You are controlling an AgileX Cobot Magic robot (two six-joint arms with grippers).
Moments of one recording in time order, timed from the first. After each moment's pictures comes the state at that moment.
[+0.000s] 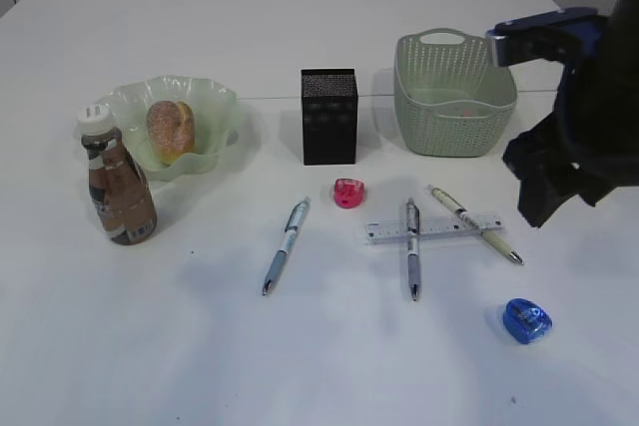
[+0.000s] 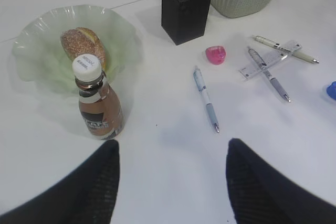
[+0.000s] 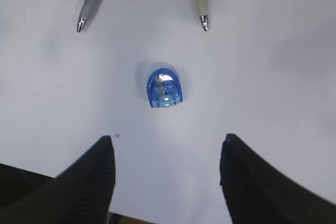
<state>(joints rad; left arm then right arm) -0.32 0.78 -0.81 -0.21 0.69 0.15 0.26 1.57 -1.26 -0.02 1.21 -0.05</state>
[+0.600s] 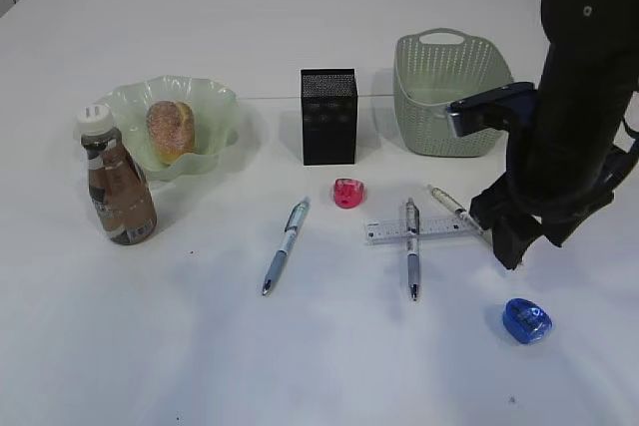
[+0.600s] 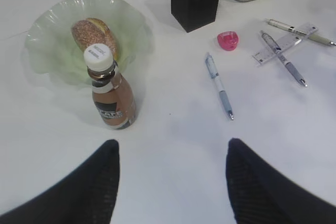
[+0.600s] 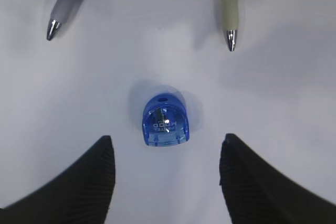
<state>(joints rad) -0.32 0.78 -0.81 -0.14 0.72 0.15 0.27 1.79 -1.26 -0.03 1.12 -0.09</state>
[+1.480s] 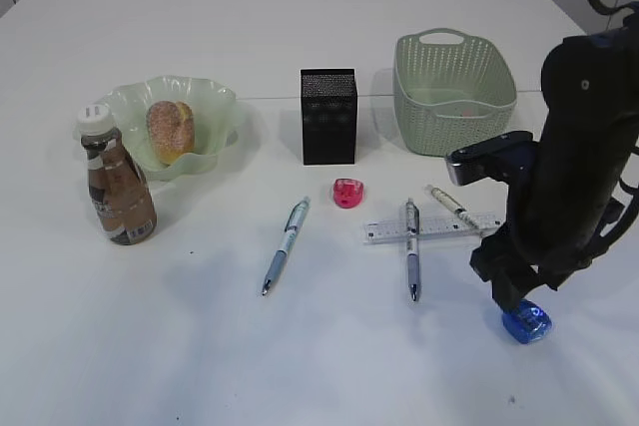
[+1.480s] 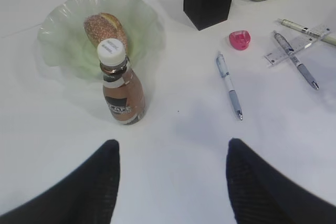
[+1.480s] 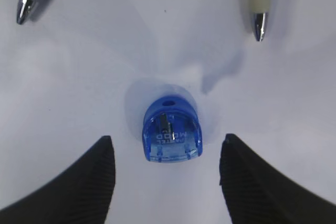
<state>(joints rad) -0.32 0.78 -0.81 -0.09 0.73 0.08 0.27 1.81 -1.11 -0.03 0.95 -0.09</state>
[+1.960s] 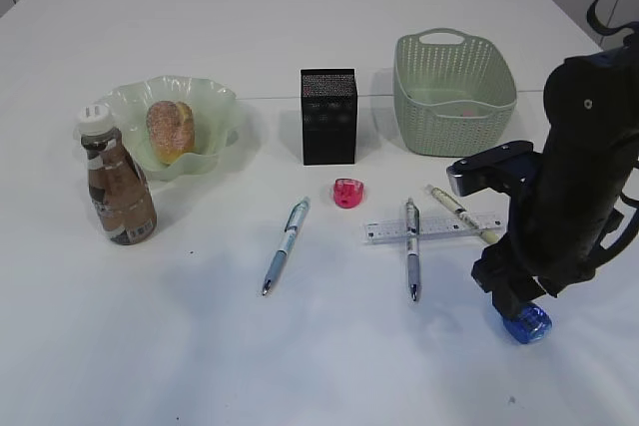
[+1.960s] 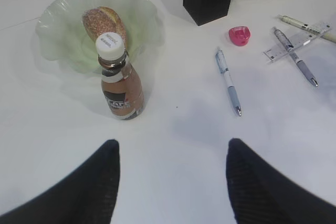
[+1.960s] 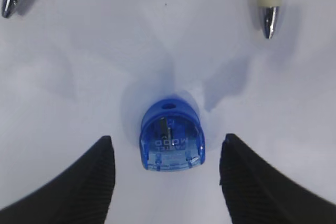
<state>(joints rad) -0.32 0.78 -0.81 -0.09 0.74 0.07 0.27 1.81 -1.05 -0.04 0.87 -0.09</state>
